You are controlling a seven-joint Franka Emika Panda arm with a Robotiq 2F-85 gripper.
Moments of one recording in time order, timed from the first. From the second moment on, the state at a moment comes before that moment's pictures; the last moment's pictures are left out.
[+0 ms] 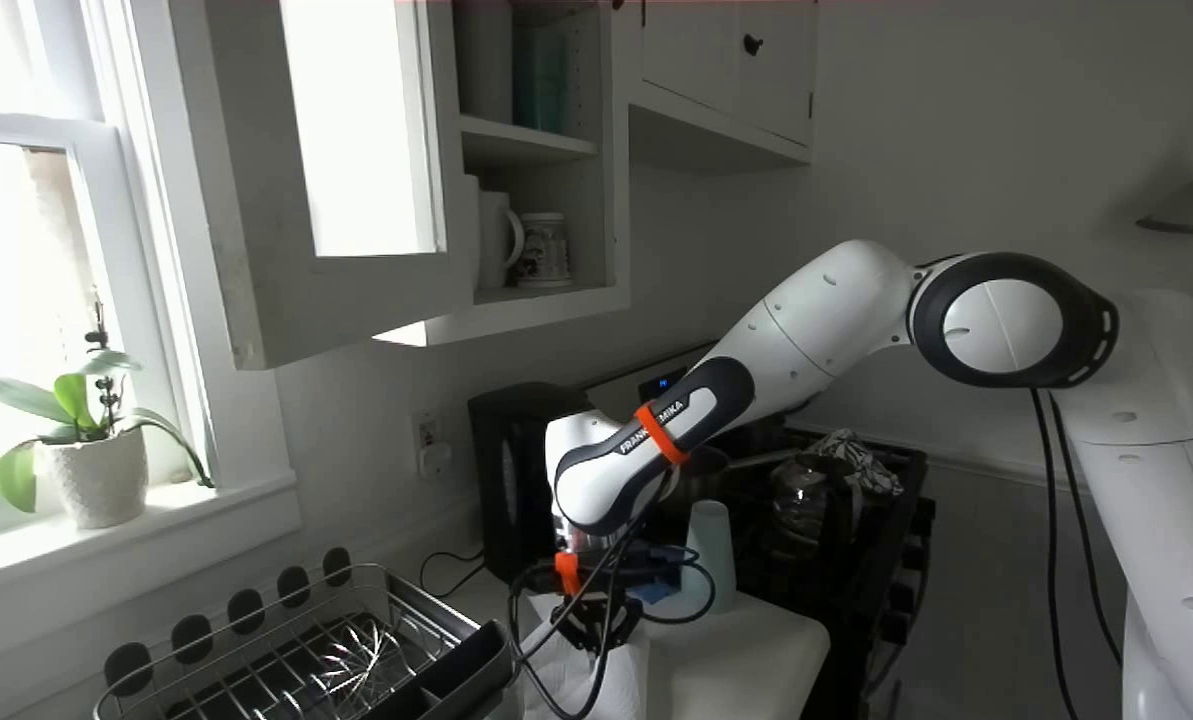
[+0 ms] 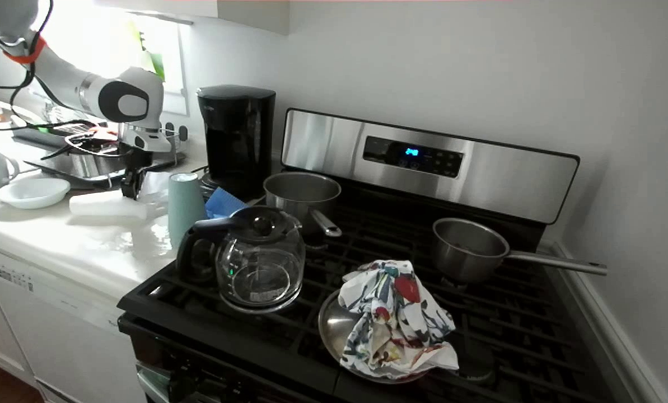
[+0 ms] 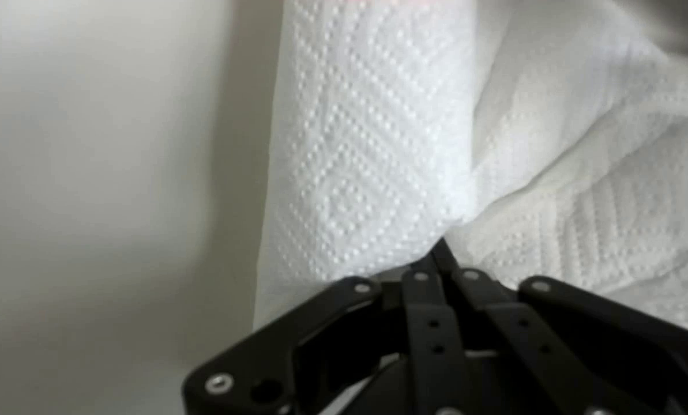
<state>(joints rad) 0.24 0.39 0.08 -1.94 0.11 2.14 1.03</state>
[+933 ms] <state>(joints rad) 0.25 0.38 0.10 -1.96 0.09 2.03 0.96</state>
